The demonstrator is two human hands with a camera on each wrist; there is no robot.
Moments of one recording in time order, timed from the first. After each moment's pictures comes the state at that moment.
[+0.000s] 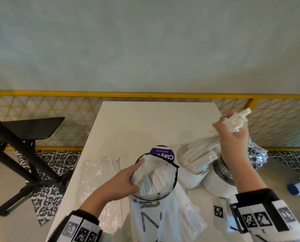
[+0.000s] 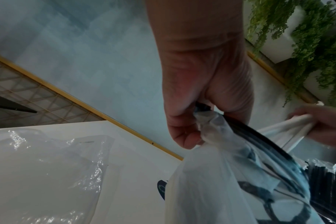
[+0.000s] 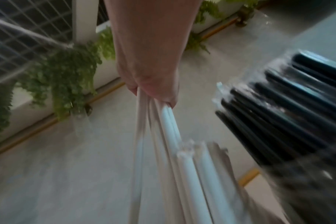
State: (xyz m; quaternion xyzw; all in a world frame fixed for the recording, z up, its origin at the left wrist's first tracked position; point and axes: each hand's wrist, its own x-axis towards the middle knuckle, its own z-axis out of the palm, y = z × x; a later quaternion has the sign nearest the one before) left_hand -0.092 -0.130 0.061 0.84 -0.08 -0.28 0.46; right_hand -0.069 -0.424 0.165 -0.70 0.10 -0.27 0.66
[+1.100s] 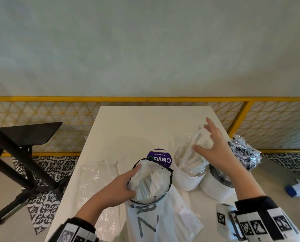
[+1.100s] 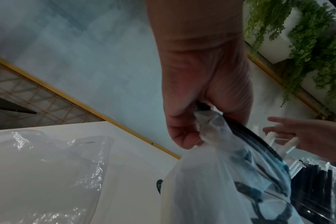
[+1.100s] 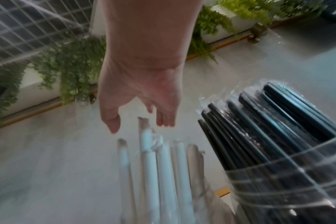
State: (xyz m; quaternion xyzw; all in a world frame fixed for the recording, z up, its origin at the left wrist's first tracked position) left_hand -0.099 -0.131 0.063 0.84 -0.09 -0.27 0.46; right_hand -0.068 -0.442 0.134 -0.89 0.02 -0.08 0.44
